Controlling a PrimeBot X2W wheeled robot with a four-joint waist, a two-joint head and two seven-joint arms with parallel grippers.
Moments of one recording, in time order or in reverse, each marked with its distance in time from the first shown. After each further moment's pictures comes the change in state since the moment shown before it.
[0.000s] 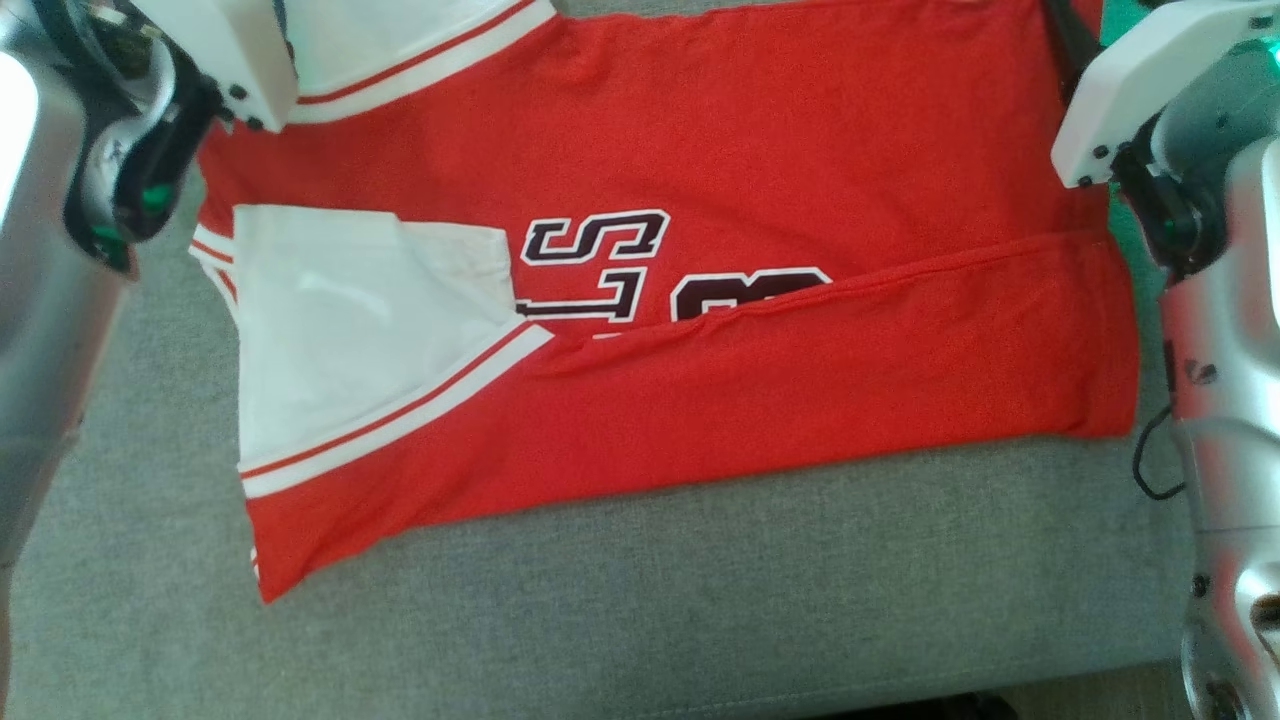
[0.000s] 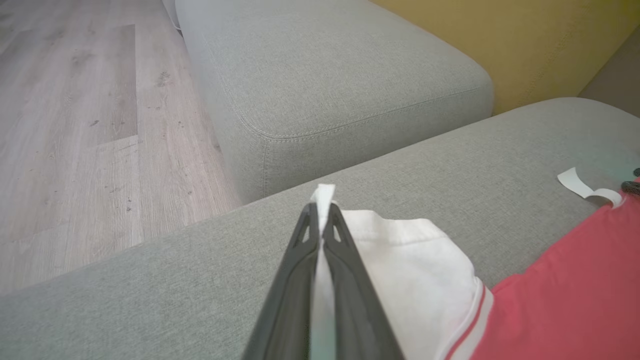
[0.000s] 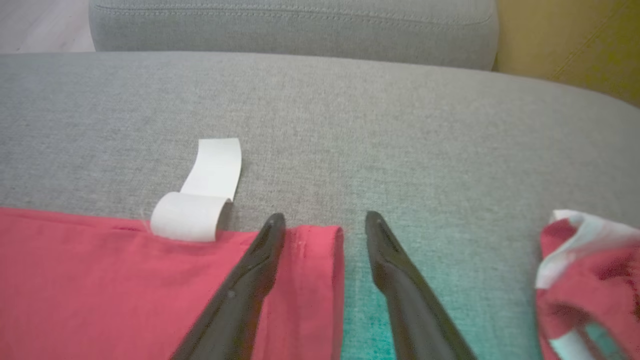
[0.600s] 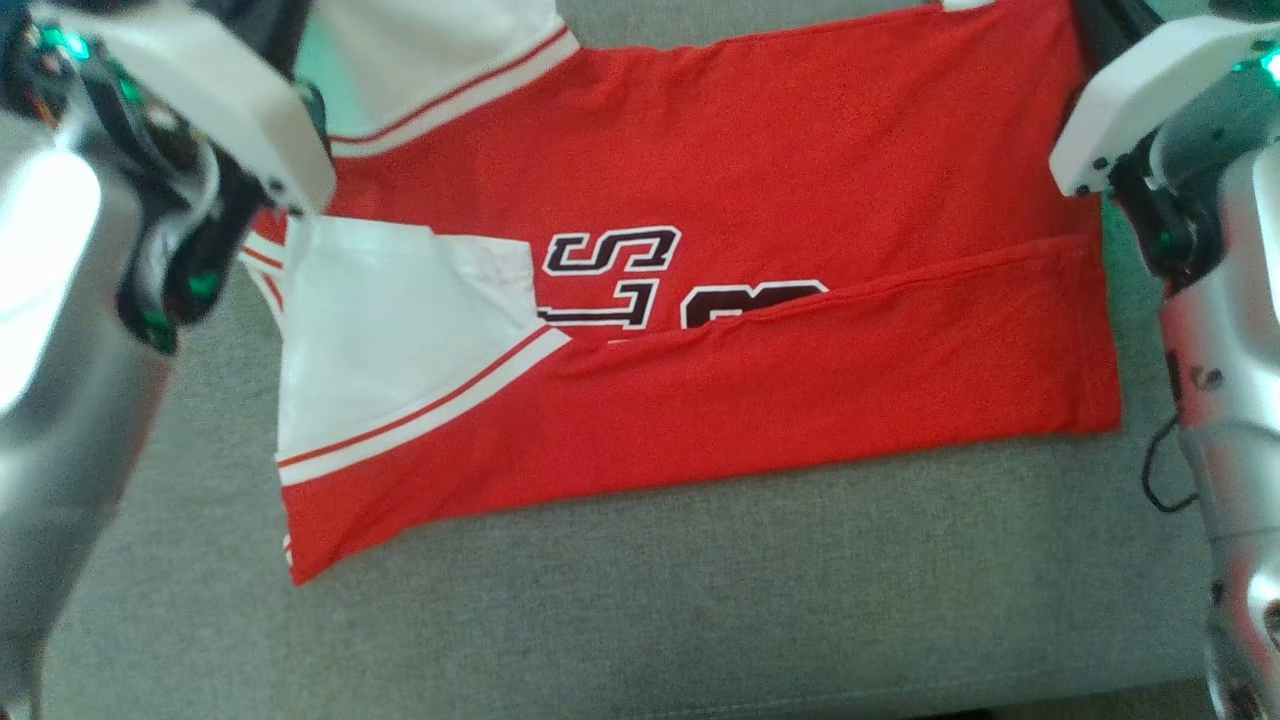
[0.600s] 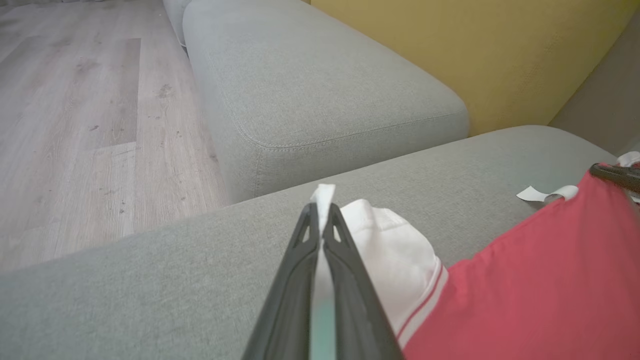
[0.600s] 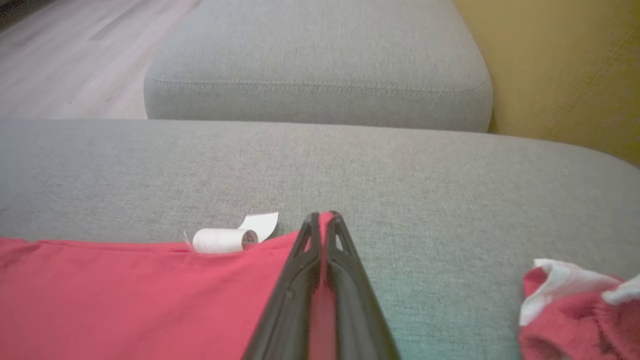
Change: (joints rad) left arm 0.117 -0.004 -0.003 -0.037 -0.051 -0.002 -0.094; right arm -0.011 -0.034 0.064 0.078 0.090 0.000 -0.134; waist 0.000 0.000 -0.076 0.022
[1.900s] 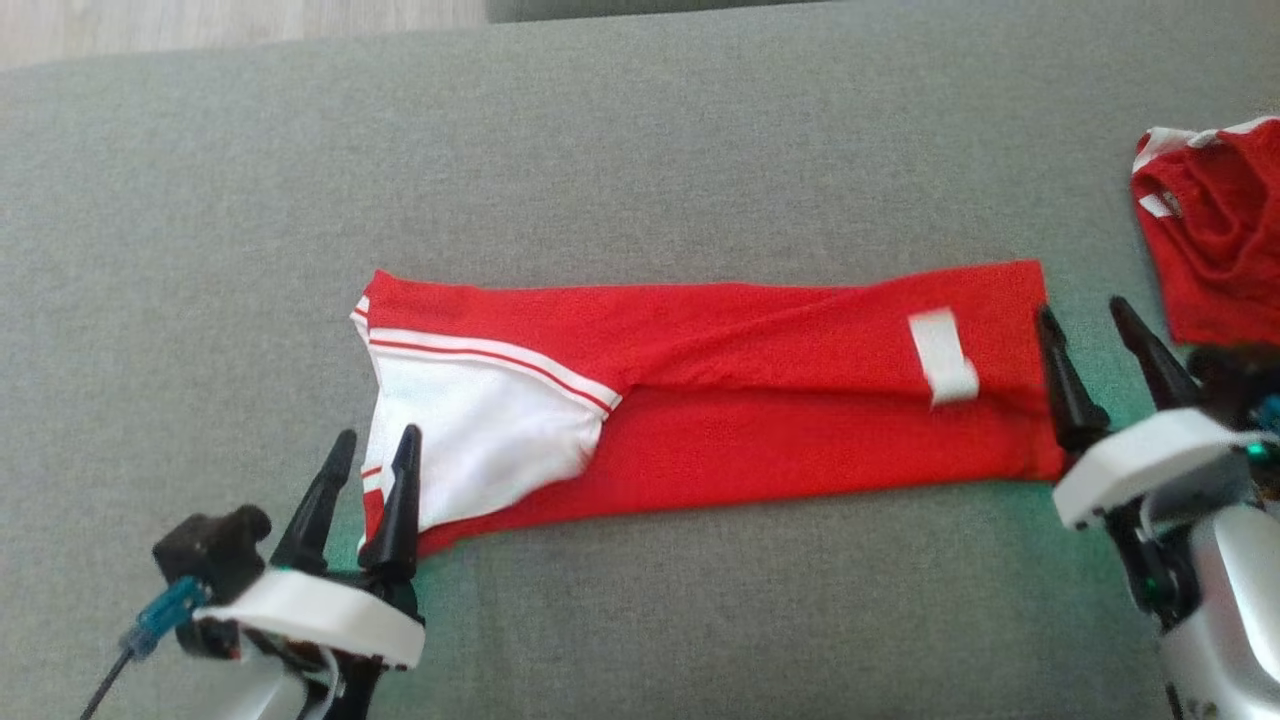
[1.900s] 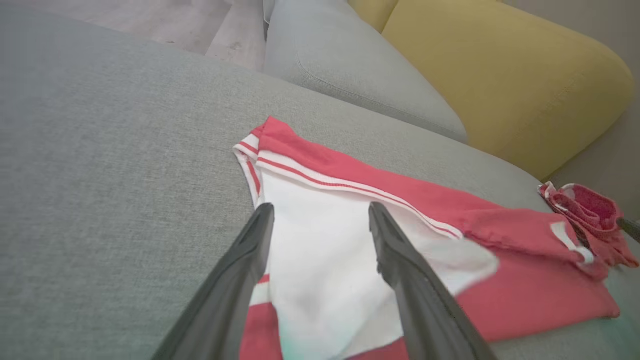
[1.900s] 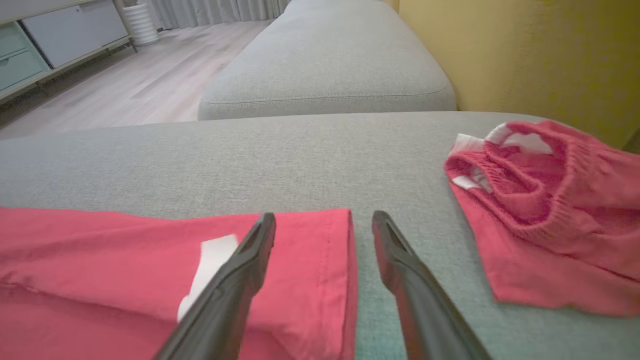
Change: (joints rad) left arm 0.770 -0.092 0.022 -0.037 -0.136 0.046 -0.514; right arm 0.590 -0.033 -0.035 -0.228 0.069 0.000 -0.268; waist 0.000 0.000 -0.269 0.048
